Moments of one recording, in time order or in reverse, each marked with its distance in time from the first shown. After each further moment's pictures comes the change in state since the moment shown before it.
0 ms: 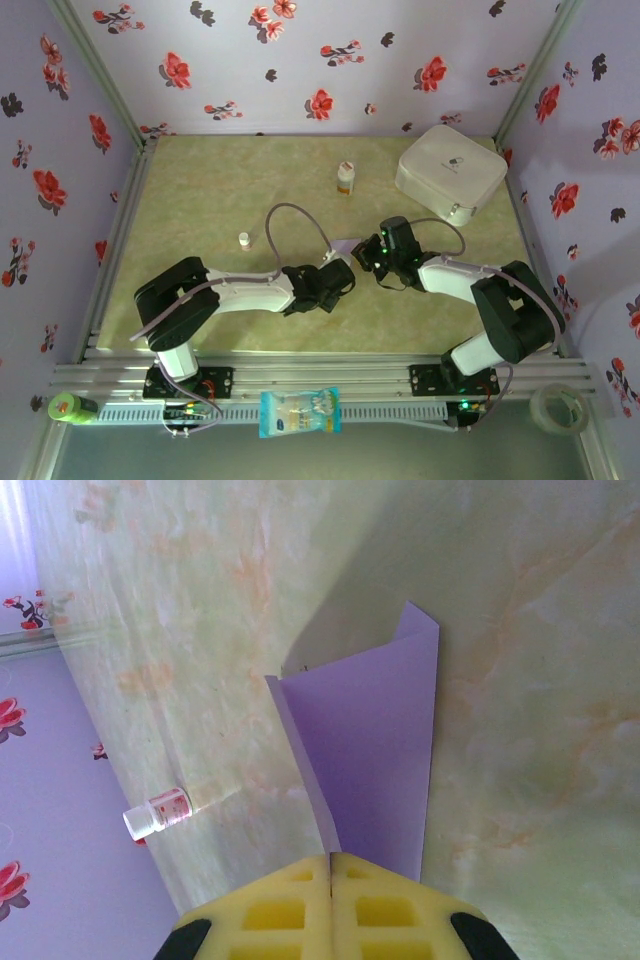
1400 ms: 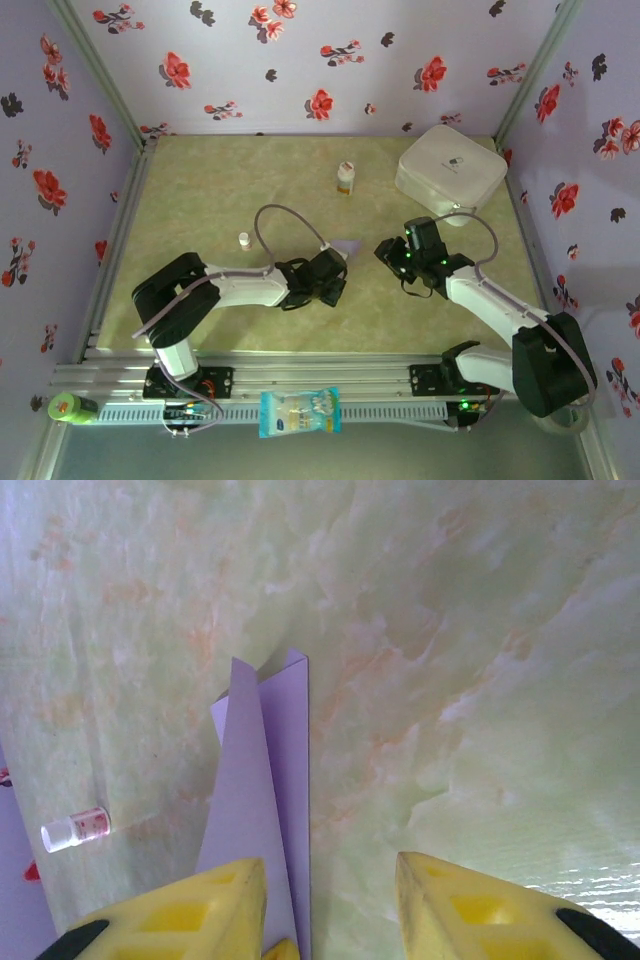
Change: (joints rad) left arm 0.087 0.001 -0.051 0.171 0.253 -0.103; right arm -0.100 -0.305 0.002 -0.417 0.121 -0.267
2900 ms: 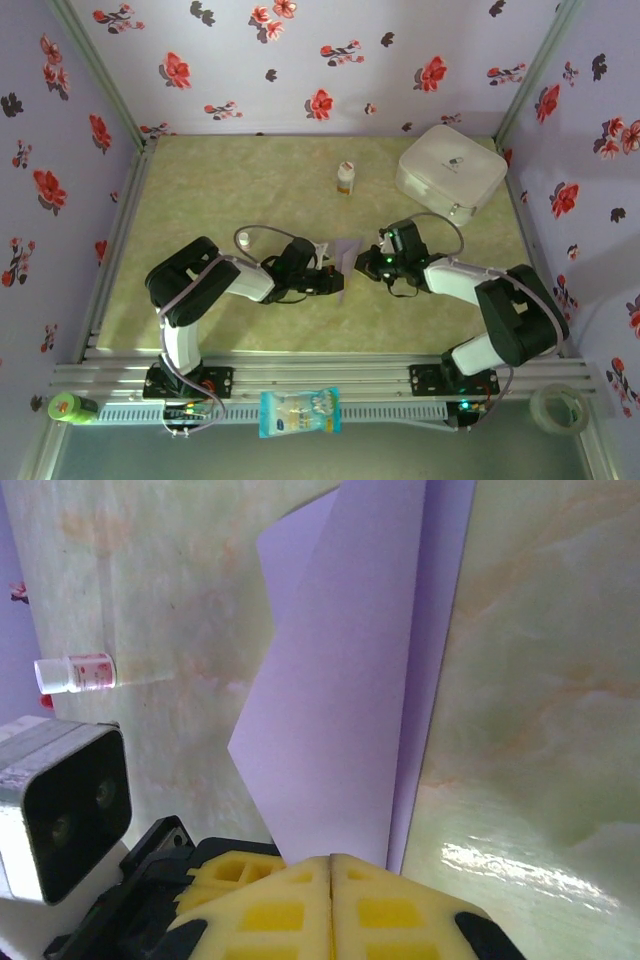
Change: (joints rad) left arm 0.199 0.132 -0.200 0.642 0.584 -0.378; right arm 0.052 0.291 -0.032 0.327 -0.306 -0.165
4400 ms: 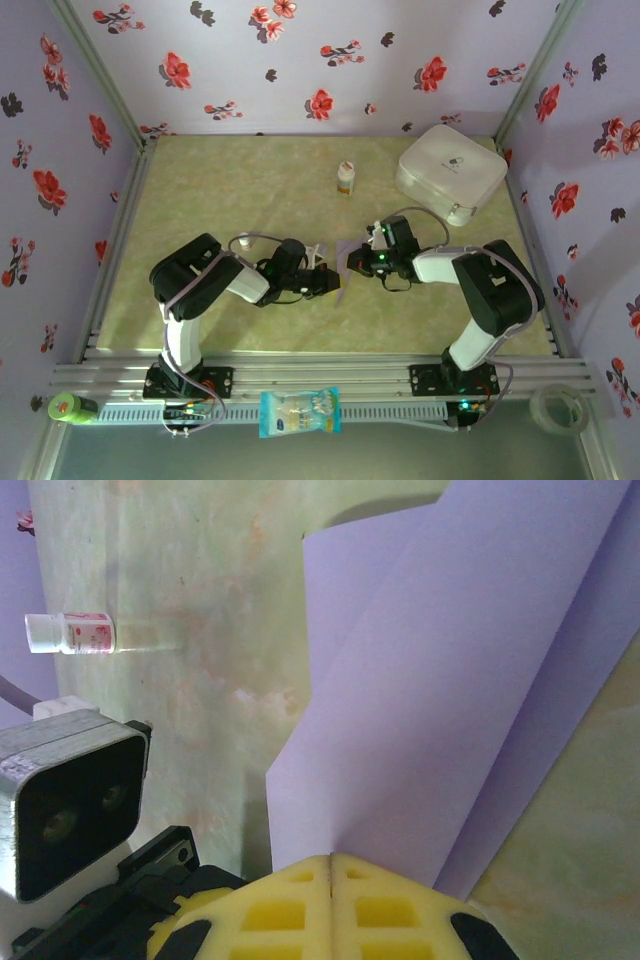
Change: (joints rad) left arm 0.056 0.045 -0.062 0.179 0.125 -0.193; right arm -0.018 0.190 0.066 0.111 -0.109 -0.131
